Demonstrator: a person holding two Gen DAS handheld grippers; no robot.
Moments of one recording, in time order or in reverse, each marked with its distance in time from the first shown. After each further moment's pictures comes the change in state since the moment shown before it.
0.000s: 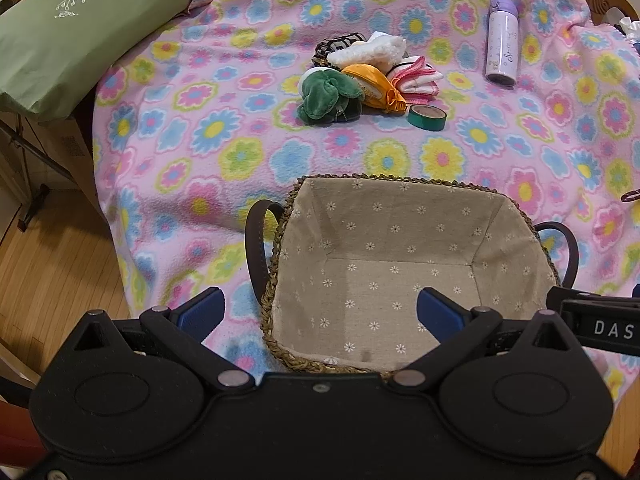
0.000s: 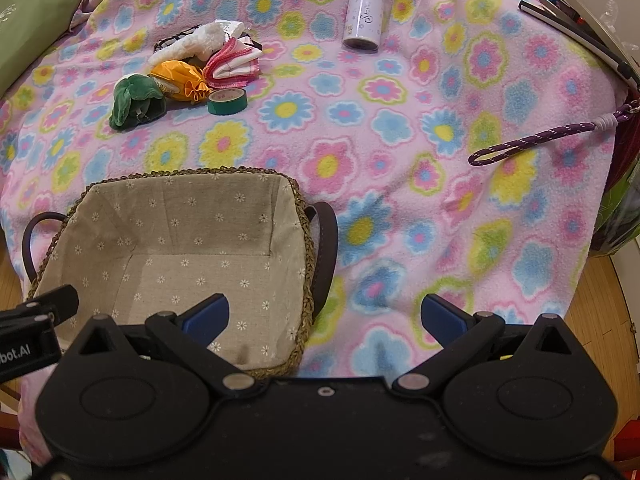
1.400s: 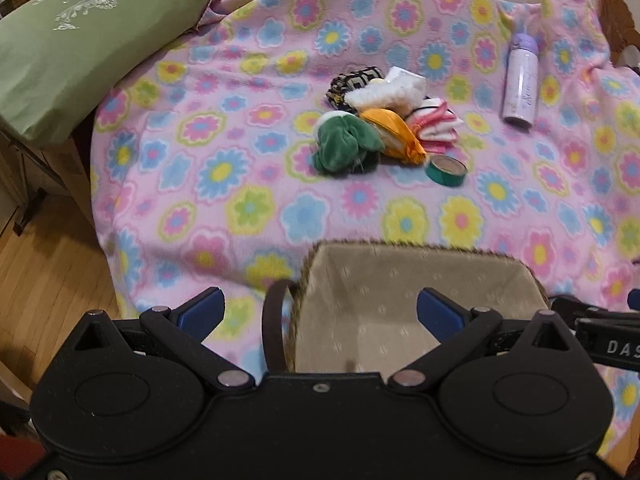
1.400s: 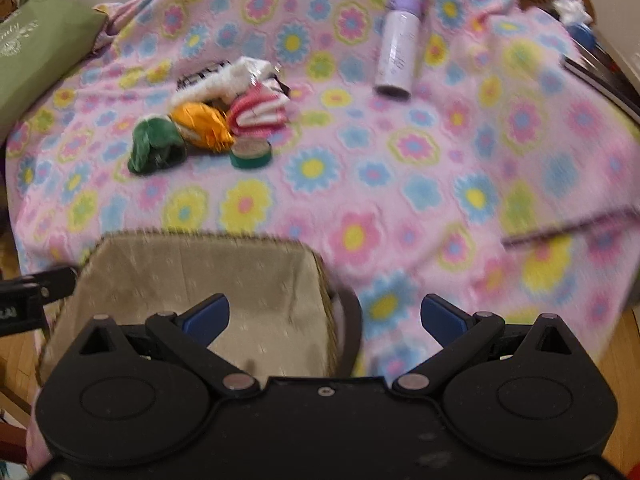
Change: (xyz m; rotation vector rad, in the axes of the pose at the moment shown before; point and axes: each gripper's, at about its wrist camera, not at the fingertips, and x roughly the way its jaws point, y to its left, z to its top) left arm 0.022 0.018 0.052 -0.052 -0.044 -0.007; right arm 0.013 0.004 0.054 -0.053 -0.101 0.087
